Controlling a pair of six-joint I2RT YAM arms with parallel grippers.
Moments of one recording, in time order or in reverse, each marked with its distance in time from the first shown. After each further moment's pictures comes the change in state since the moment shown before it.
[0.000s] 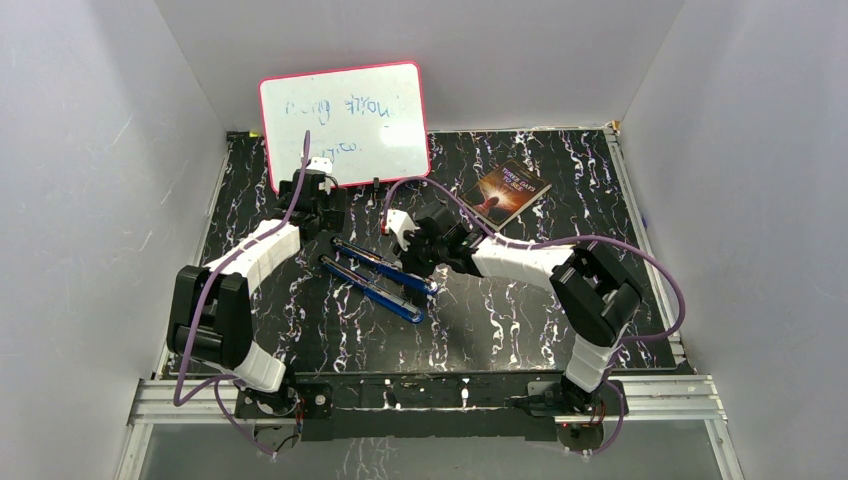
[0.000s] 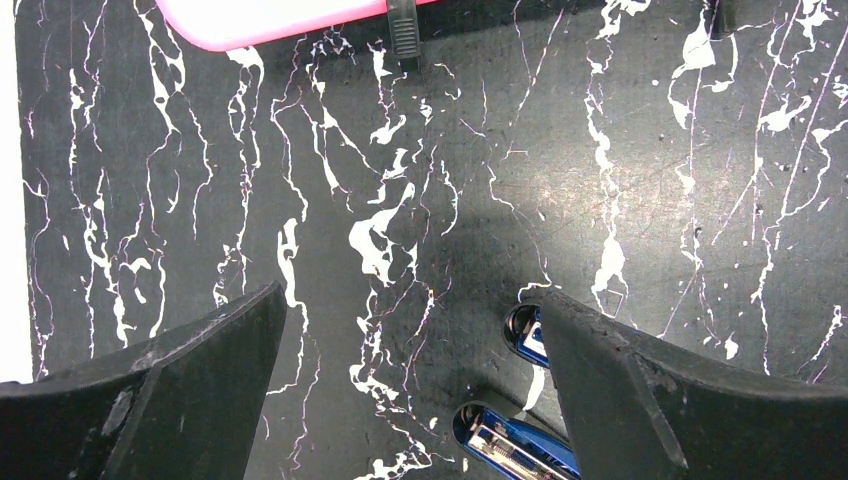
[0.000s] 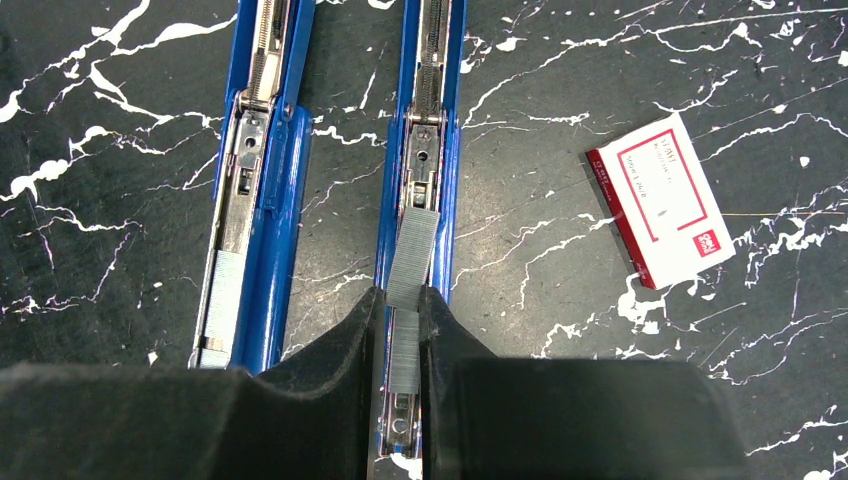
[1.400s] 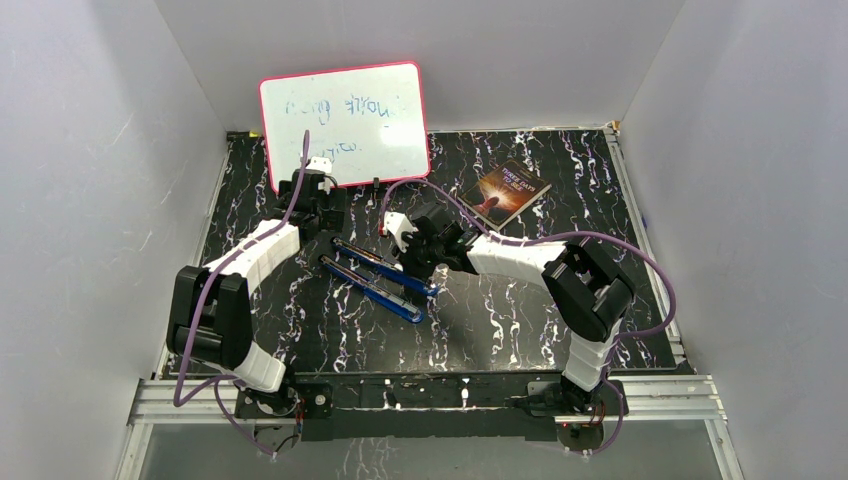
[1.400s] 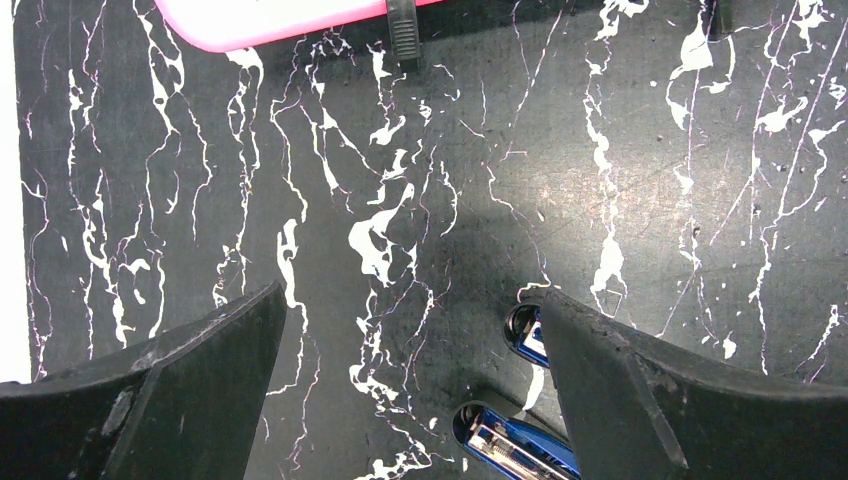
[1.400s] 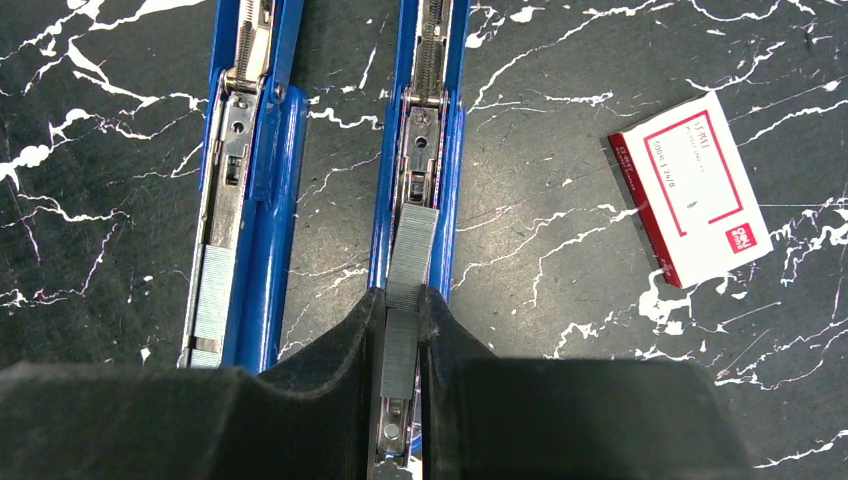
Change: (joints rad) left arm 0.003 -0.002 0.000 0.000 0.006 0.000; right arm 0.000 0.047 0.037 -0.049 -0.008 0.000
